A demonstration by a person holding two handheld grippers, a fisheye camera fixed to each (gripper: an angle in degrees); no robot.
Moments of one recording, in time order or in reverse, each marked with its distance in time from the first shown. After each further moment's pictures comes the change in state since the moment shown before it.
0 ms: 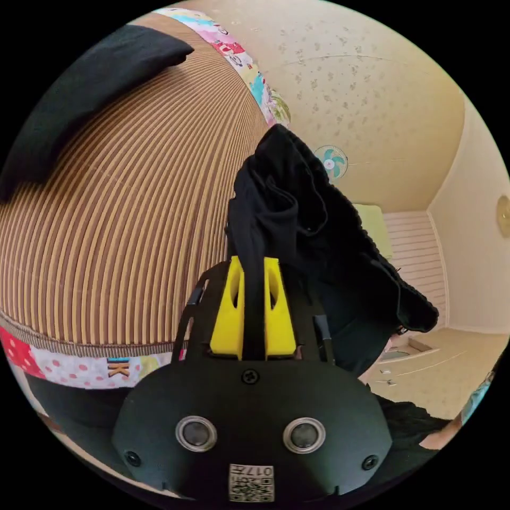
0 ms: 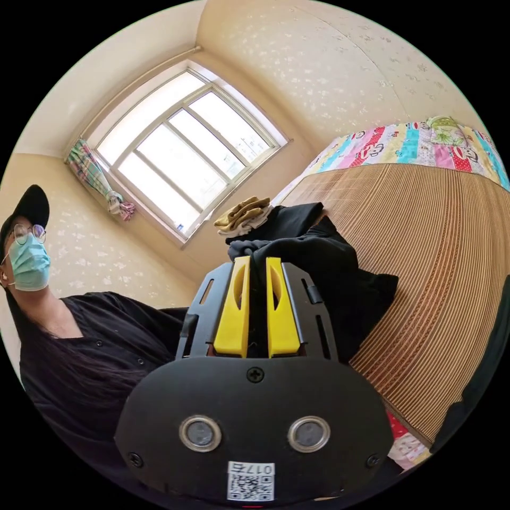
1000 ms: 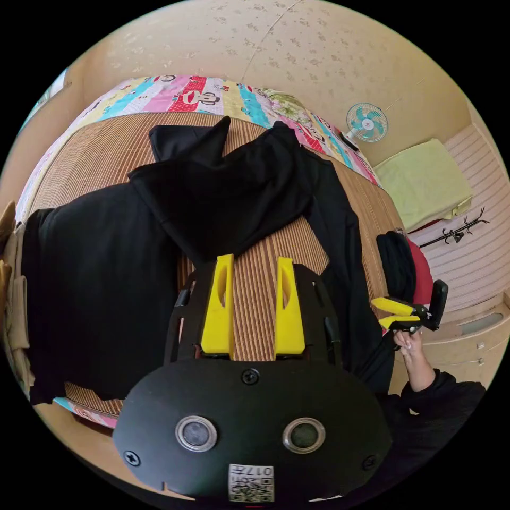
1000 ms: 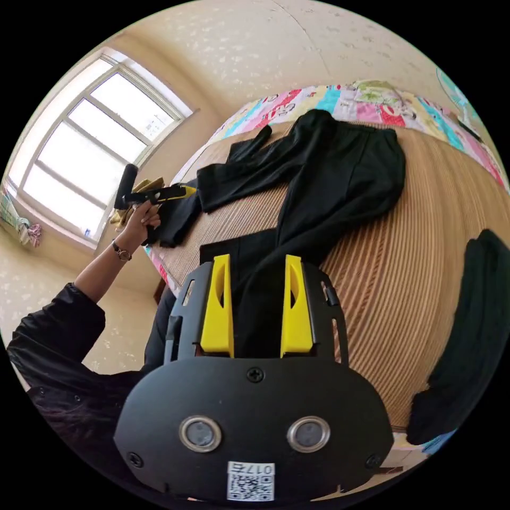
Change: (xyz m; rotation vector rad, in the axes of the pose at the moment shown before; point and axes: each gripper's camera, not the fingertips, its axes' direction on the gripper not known) left arm 0.038 -0.149 -0.009 -0.038 -0.556 0.347; right arm 0.203 -0.048 0.050 -0.186 0.436 0.215
